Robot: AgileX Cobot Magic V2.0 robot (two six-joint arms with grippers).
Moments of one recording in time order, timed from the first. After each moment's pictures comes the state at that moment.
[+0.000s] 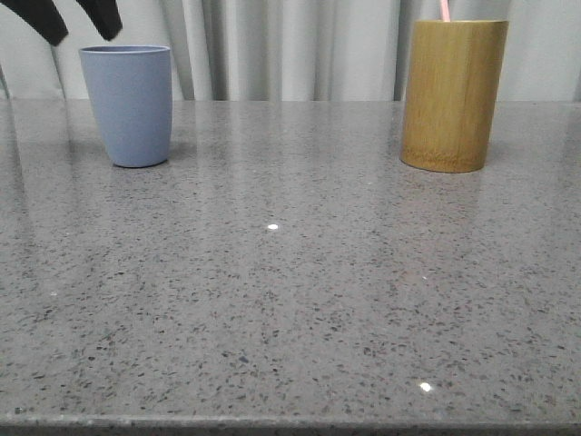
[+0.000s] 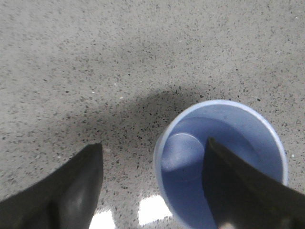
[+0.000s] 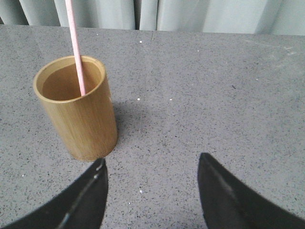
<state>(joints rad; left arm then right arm) -0.18 1.82 -1.81 -0.17 1.09 0.04 0.07 0.84 -0.86 0.01 0.52 0.07</state>
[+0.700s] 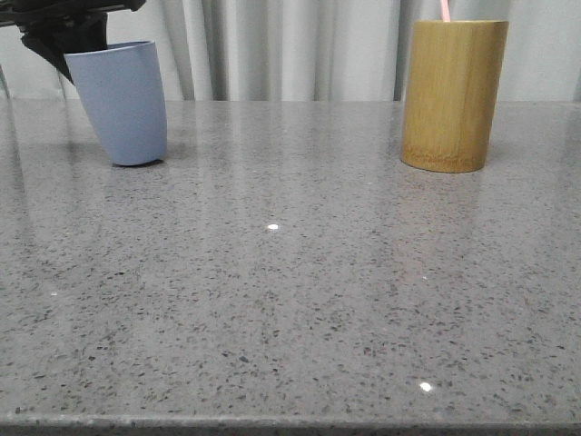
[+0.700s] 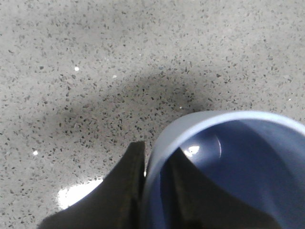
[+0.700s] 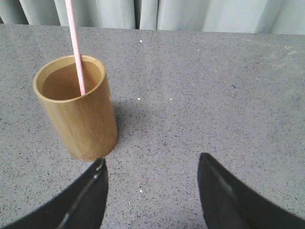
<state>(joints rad) -0.18 1.92 -1.82 -0.18 1.13 0.04 0.07 0.84 -0.86 0.01 0.52 0.07</state>
